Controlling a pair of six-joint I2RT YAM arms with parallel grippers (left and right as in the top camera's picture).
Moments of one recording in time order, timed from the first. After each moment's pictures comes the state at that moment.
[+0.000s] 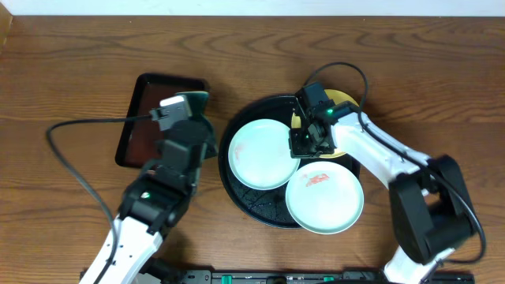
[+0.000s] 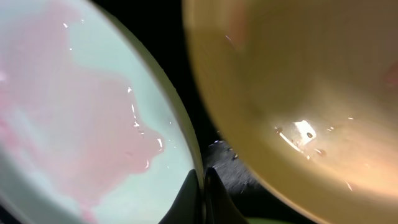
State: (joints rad) left arm -0.43 1.00 0.81 -0.44 -0.38 -0.56; right arm 0.47 1.85 1.22 -0.72 -0.17 0.39
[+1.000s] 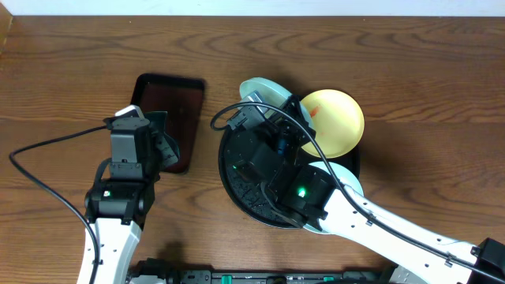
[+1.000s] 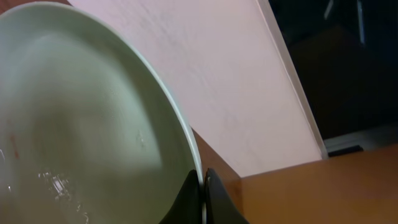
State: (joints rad) left arm -0.05 0.99 0.81 -0.63 -0.13 -0.48; right arm 1.03 1.50 1.21 -0.33 1.20 -0.43
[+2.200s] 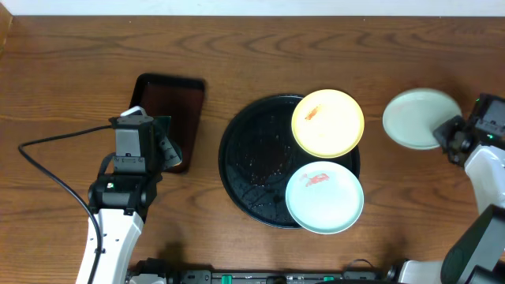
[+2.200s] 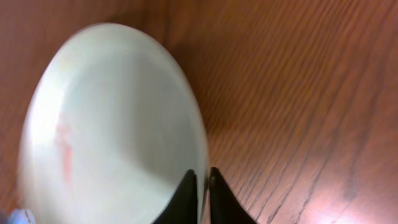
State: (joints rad) left arm -0.05 1.04 0.81 -0.65 -0.11 -0.48; right arm -0.41 1.58 0.94 -0.41 0.07 0.57
